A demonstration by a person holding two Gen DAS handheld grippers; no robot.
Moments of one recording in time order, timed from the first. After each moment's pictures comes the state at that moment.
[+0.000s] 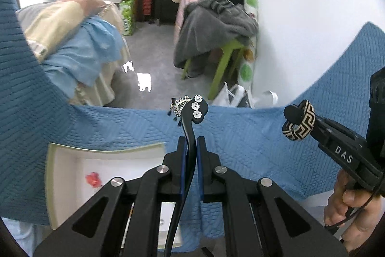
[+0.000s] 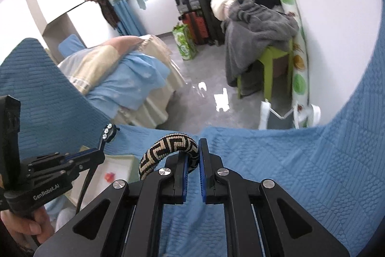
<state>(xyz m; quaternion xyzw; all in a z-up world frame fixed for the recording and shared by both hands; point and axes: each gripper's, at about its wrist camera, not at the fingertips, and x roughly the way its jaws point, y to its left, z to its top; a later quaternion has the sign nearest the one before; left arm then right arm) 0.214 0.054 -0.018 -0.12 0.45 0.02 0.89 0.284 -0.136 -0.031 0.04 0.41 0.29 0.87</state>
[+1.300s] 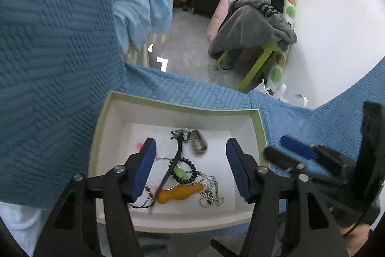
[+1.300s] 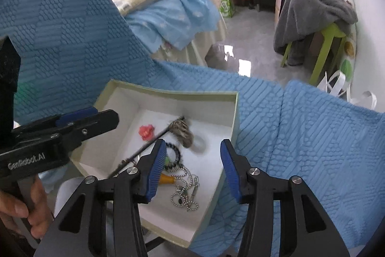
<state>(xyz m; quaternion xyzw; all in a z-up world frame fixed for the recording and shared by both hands) 0.140 0.182 -0.083 -0.19 0.46 0.06 0.87 0.207 0.018 -0.104 -0.05 0.48 0.34 0.81</state>
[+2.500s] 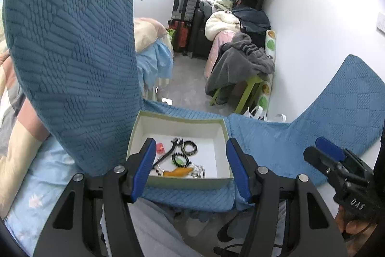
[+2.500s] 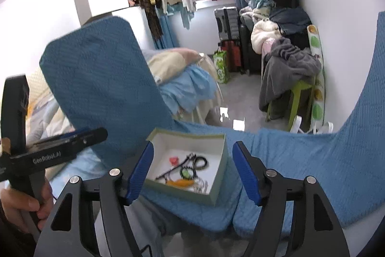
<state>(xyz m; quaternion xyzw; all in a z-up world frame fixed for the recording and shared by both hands) -0.002 0.142 0.026 -0.16 0.35 0.09 0.92 0.061 -0.075 0.026 0.00 0.32 0.33 0.89</state>
